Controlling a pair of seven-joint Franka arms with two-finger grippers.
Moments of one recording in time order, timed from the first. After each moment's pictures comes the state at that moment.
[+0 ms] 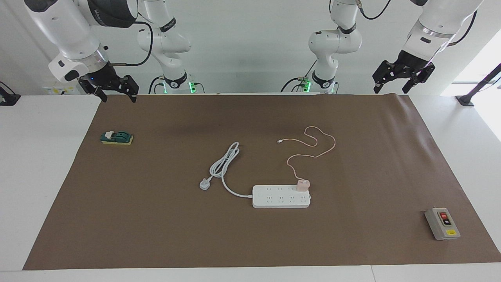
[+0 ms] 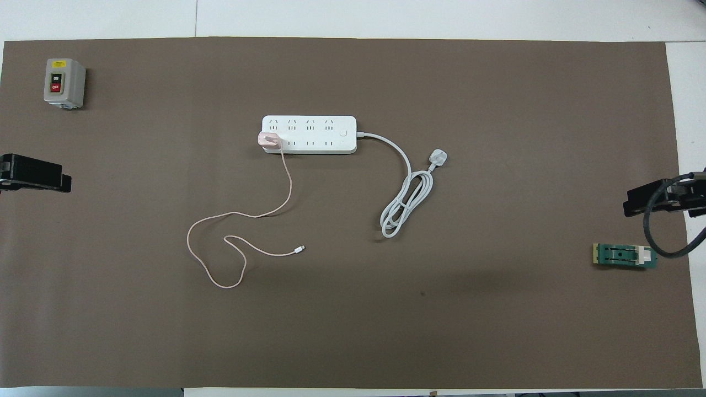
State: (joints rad) left arm -0.05 -0.08 -0.03 -1.55 -0.04 1.47 -0.02; right arm -0.07 -0.09 0.00 -1.72 -0.01 1.48 -0.03
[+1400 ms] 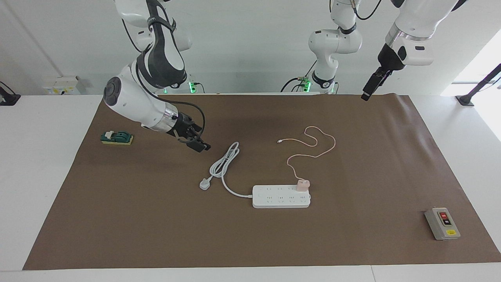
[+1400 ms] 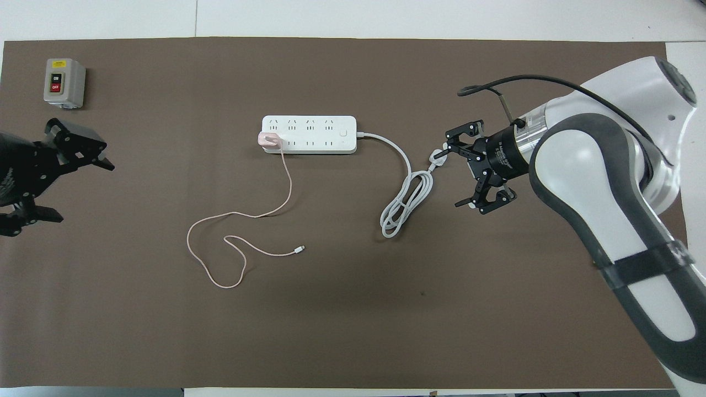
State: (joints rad) left arm -0.15 -0.04 -0.06 -1.57 -0.04 1.52 -1.07; right arm 0.15 0.23 0.02 -1.79 0.66 1.88 1.14
